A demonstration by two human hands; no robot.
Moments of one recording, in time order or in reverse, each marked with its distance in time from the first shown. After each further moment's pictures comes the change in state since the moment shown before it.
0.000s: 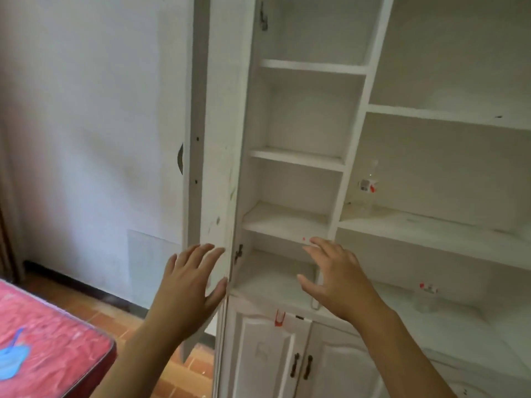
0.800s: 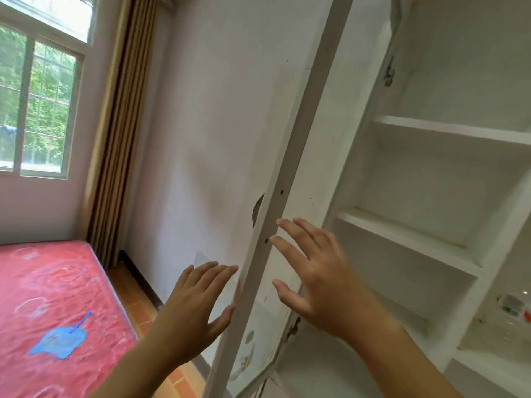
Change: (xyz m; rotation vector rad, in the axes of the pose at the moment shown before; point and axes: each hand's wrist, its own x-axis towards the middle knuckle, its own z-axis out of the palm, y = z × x) left_hand 0.066 -0.103 0.011 0.115 0.304 -0.131; right_hand 0.208 -0.111 -0.006 -0.121 0.321 -0.782
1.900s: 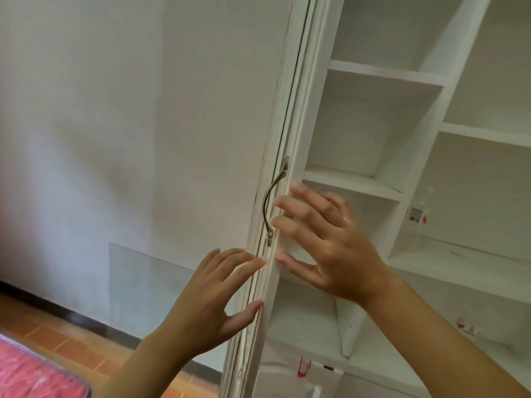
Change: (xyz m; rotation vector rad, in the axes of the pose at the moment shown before) left_hand 0.059 -0.013 0.047 -0.449 -0.130 0.507; right_hand 0.001 -0.007 -0.002 -0.303 0.137 0.065
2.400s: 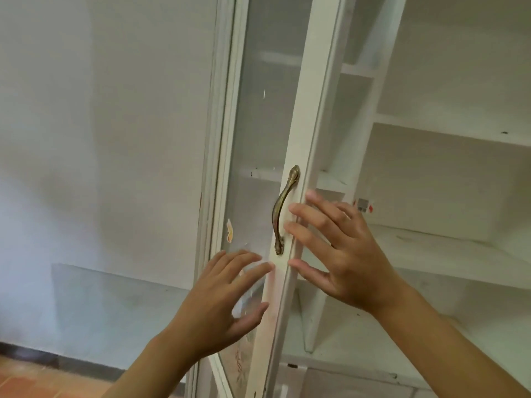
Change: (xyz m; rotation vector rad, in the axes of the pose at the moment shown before) left_hand 0.066 0.061 0.073 -0.105 -0.053 0.085; right_hand -0.098 0.069 -0.032 -0.127 -0.094 0.127
